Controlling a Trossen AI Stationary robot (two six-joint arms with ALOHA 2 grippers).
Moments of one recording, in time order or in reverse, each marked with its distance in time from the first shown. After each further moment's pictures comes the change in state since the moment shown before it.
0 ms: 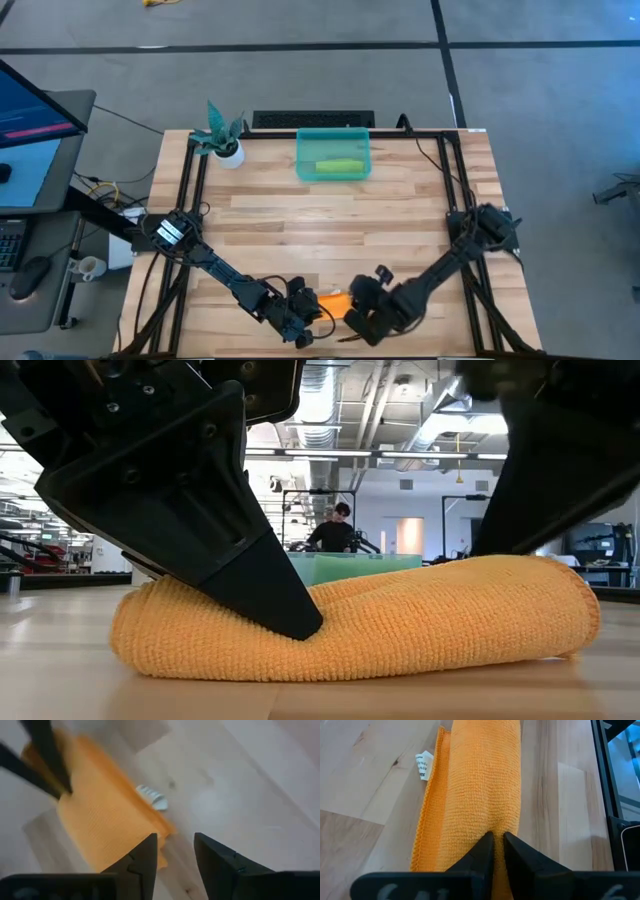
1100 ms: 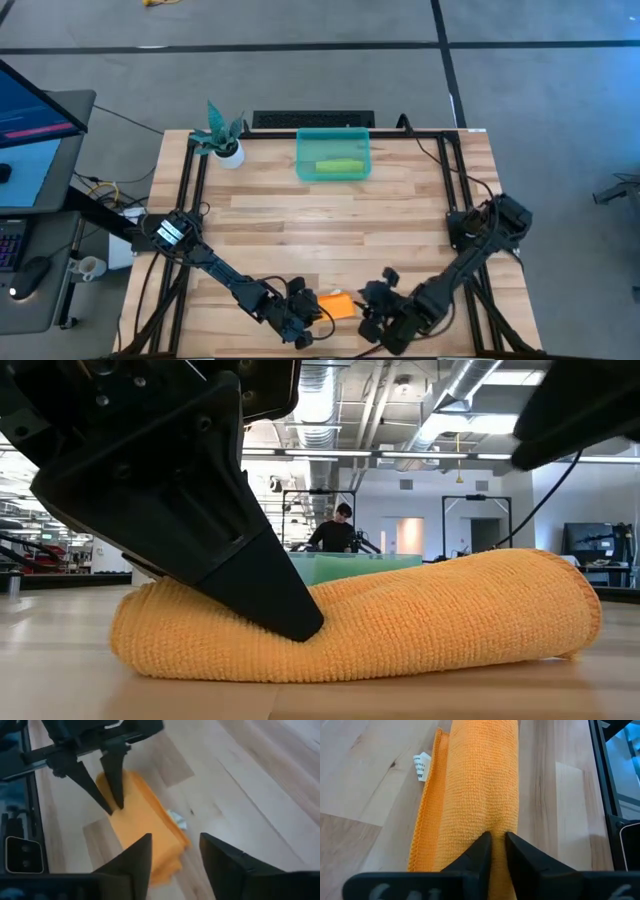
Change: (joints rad) left arm -0.001 0.000 -0.001 0.011 -0.011 0.019; right arm 0.085 -0.150 -0.075 0.092 0.106 -0.116
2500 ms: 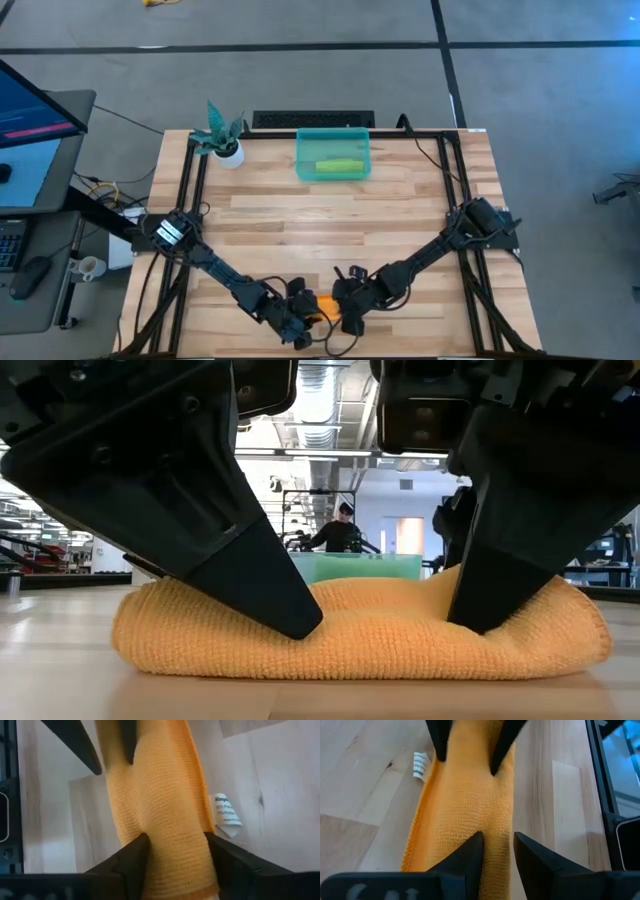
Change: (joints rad) left arm 0.002 0.000 0.000 0.001 0.001 0.006; right arm -0.244 0.199 -0.028 0.282 -0.591 -0.456
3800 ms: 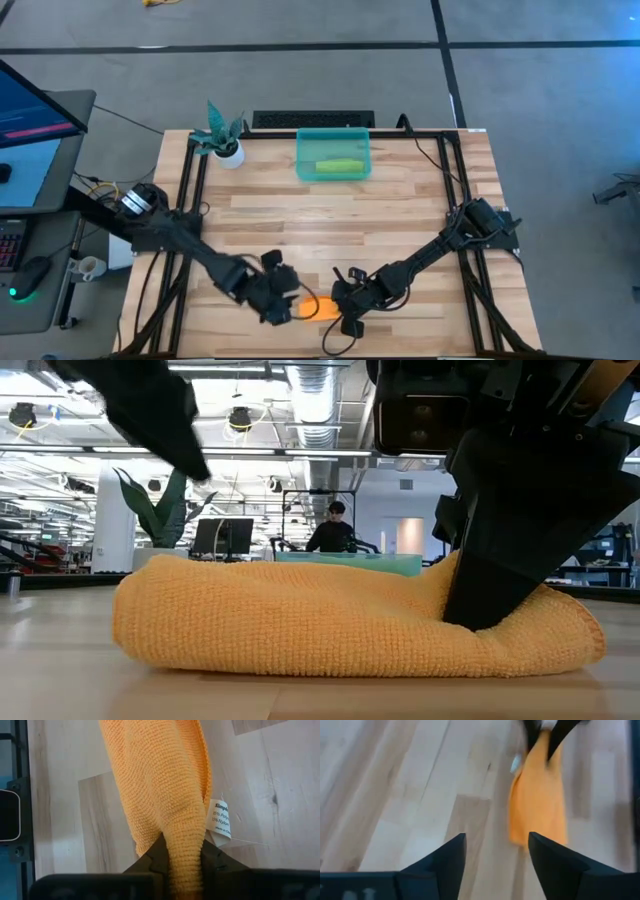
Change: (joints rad) left arm 0.012 -0.357 -0.001 -0.525 -0.083 0.035; right arm 0.002 0.015 0.001 0.018 -0.030 0.000
